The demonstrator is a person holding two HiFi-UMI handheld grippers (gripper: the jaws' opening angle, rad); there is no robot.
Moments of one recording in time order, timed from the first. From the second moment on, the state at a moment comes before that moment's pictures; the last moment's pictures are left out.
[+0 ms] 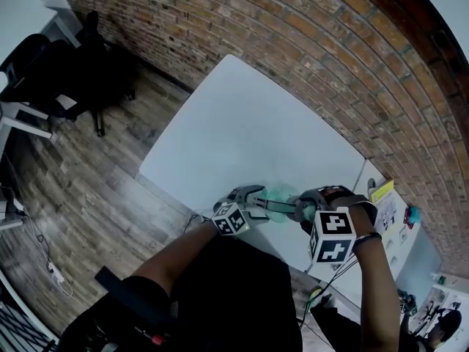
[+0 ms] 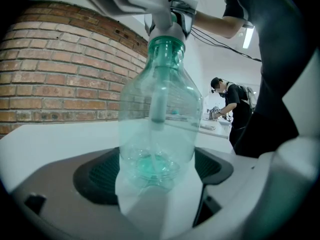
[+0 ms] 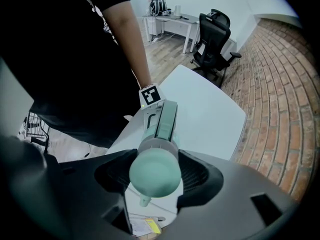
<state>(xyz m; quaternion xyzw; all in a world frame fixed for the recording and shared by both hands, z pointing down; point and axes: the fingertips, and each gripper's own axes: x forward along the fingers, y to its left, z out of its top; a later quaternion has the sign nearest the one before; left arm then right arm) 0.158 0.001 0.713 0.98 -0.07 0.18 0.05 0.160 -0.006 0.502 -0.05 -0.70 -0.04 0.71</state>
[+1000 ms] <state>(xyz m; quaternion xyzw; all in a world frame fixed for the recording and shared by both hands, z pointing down) 0.157 0.001 0.714 0.98 -0.07 0.18 0.06 0.160 -0.013 0.502 0.10 -0.74 0.13 0.65</state>
